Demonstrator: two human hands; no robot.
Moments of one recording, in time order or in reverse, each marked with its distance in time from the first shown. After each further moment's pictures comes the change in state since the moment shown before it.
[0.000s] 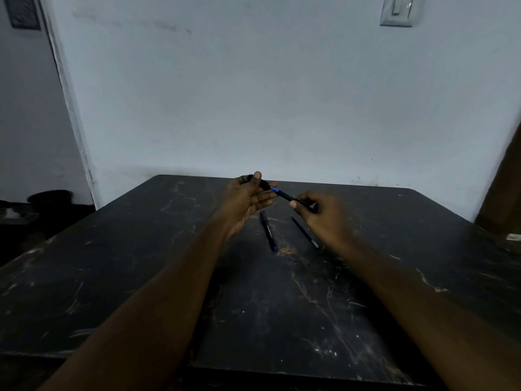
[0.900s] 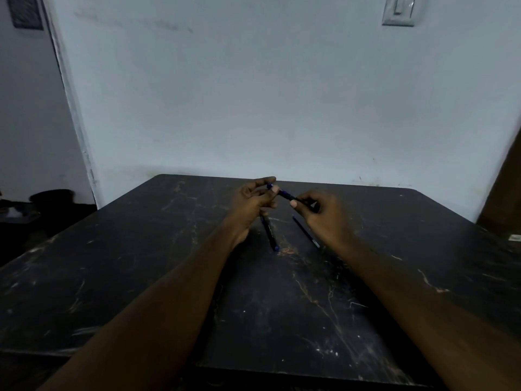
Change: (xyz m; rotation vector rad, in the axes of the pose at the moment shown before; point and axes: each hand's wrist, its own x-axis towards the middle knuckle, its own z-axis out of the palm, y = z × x) left_hand -0.008 -0.015 0.004 0.242 0.052 0.070; right_hand 0.001 0.000 0.003 -0.004 0.030 0.003
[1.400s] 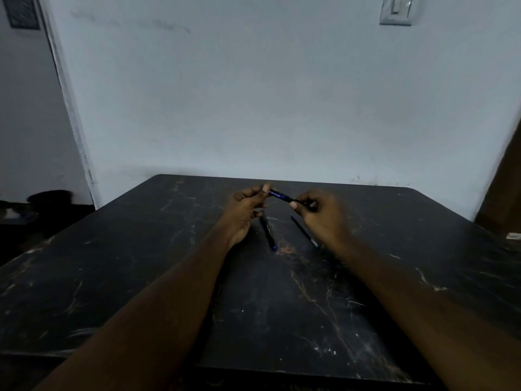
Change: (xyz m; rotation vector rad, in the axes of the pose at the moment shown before) left_hand 0.005 -0.011 -0.005 -0.099 0.027 -0.090; right_hand 0.000 -0.004 0.001 -0.037 0.031 0.068
